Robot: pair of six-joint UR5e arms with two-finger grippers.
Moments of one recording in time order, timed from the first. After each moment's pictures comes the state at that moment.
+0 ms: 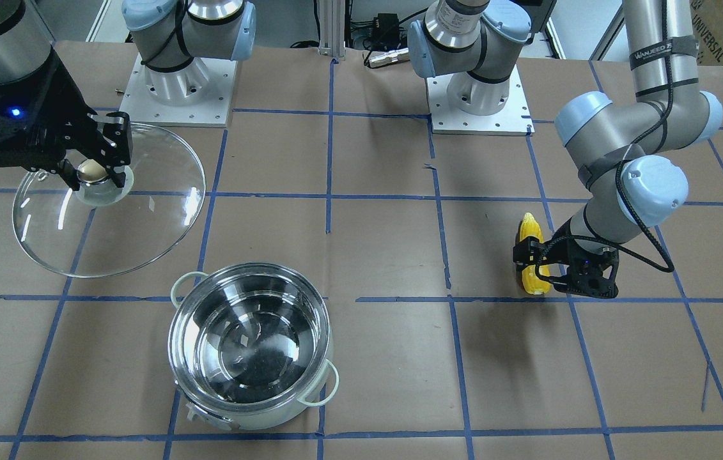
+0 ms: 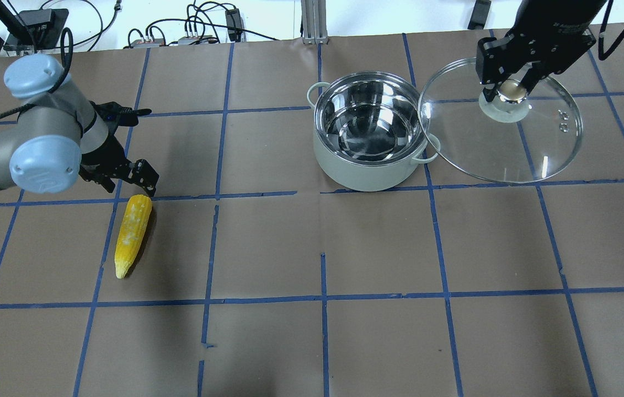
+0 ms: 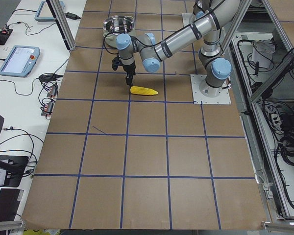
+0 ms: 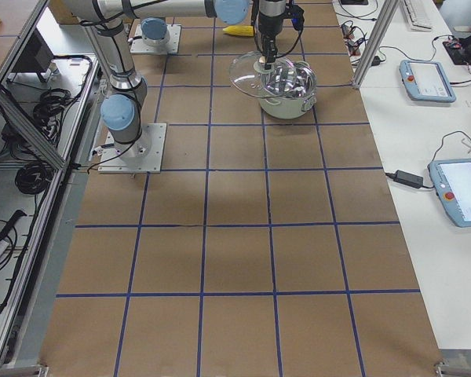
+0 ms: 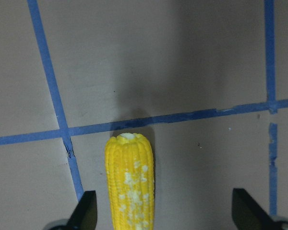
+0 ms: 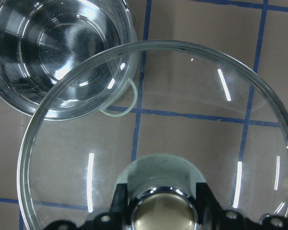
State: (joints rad) left arm -1.28 -1.86 -1.92 -1.02 1.60 0.45; right arm 1.50 -1.51 1.46 -1.56 -1.56 -0.18
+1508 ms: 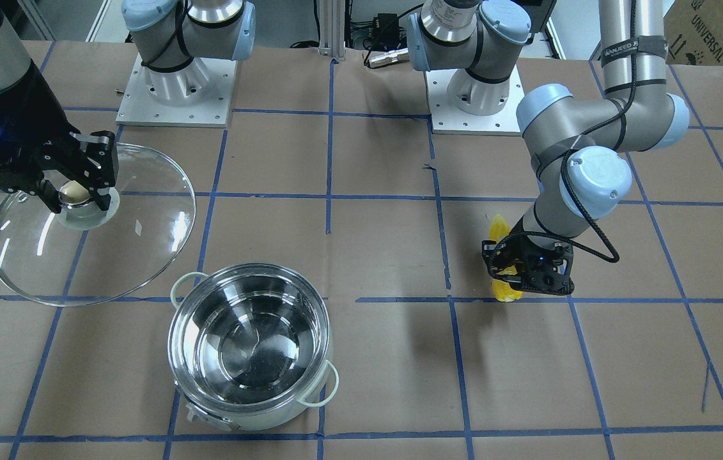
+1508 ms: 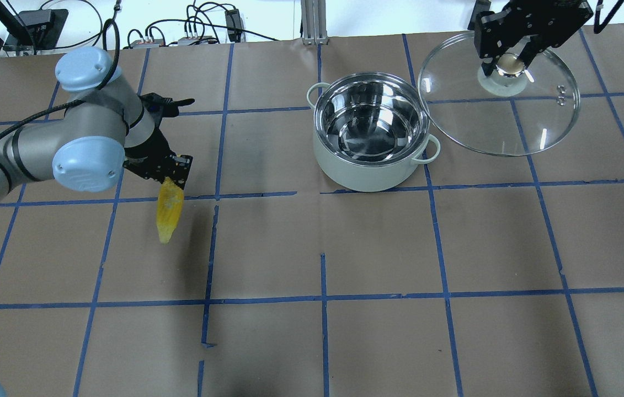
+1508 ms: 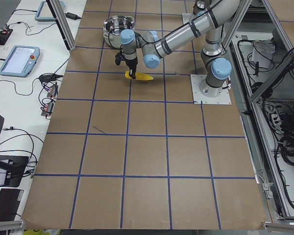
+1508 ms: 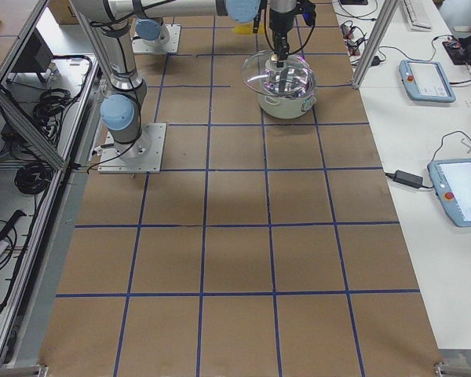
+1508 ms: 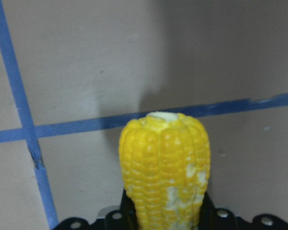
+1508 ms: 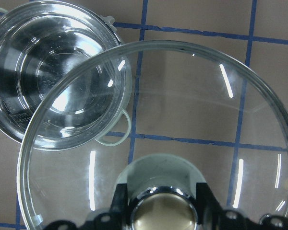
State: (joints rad) left arm -1.50 -1.84 -1.81 -1.11 1.54 0.16; right arm 1.50 -1.44 1.36 -1.57 -1.58 -0.18
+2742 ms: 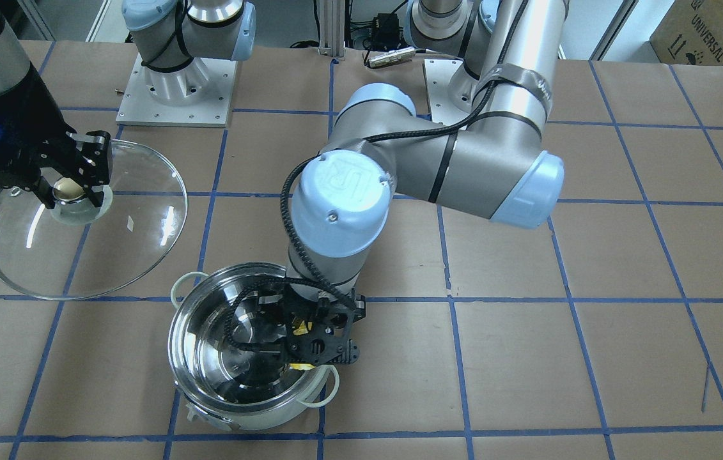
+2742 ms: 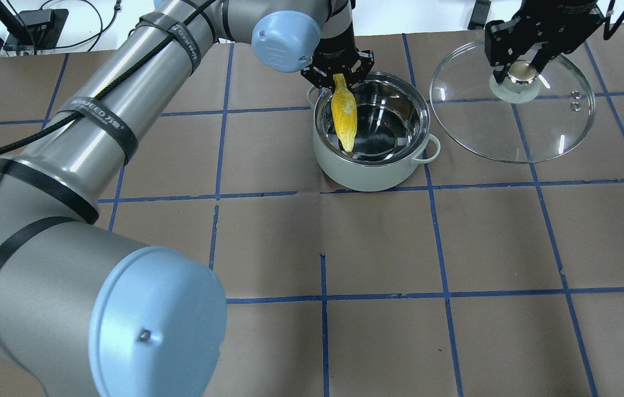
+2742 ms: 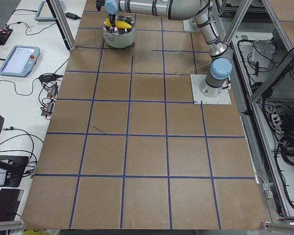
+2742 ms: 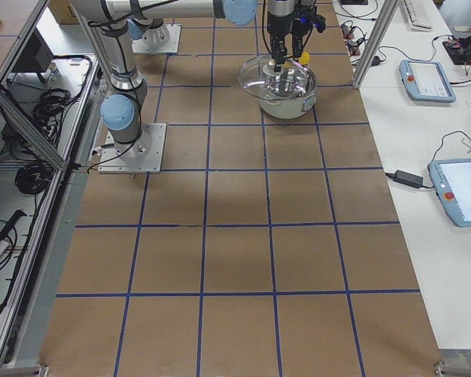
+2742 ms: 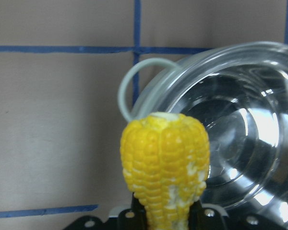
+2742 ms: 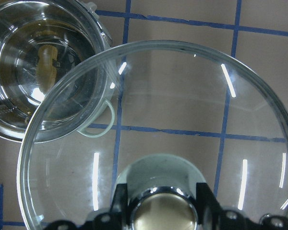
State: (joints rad) left arm -1.93 -2.31 -0.95 -1.36 1.45 -0.36; right arm 1.49 -1.46 1.39 -1.56 -1.62 -0.18
